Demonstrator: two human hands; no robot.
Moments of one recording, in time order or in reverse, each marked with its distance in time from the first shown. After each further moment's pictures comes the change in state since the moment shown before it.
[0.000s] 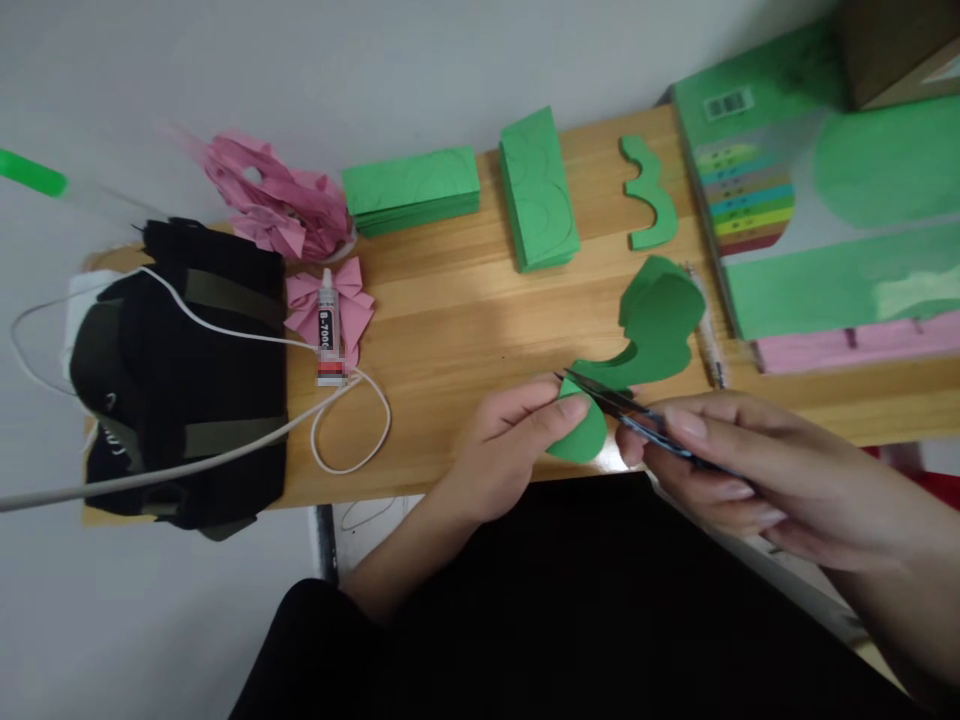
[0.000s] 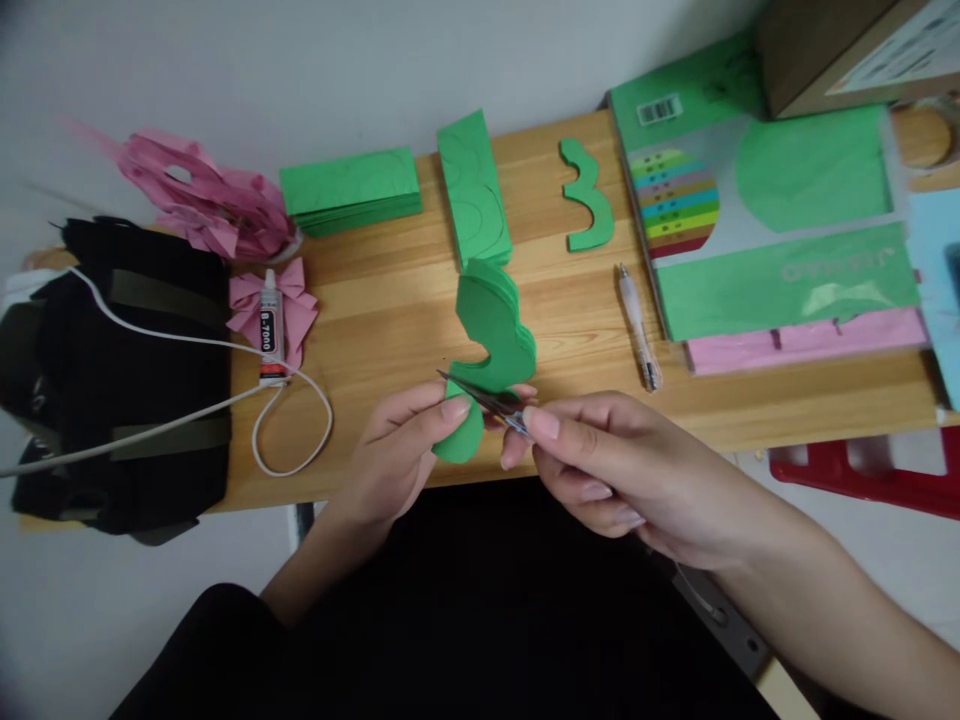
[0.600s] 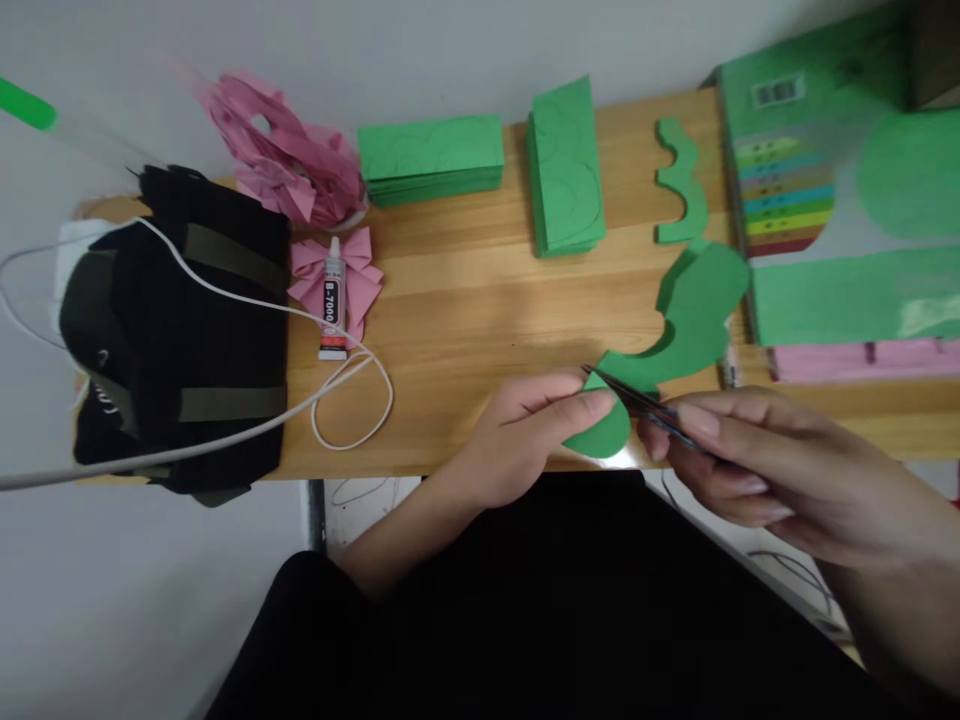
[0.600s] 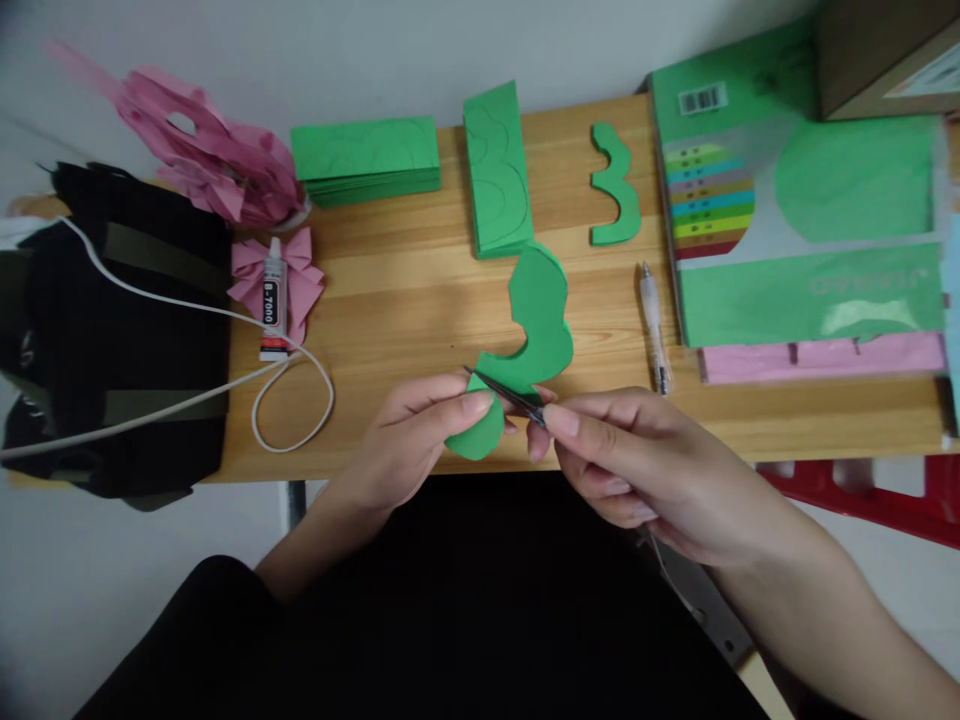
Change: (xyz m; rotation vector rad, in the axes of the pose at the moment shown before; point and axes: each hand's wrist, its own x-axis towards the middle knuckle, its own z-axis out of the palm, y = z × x) left_hand 0.002 0.005 0.003 -0.002 -0.027 -0.119; right_hand 0.000 -0.002 -0.006 -0.115 0.125 0.044
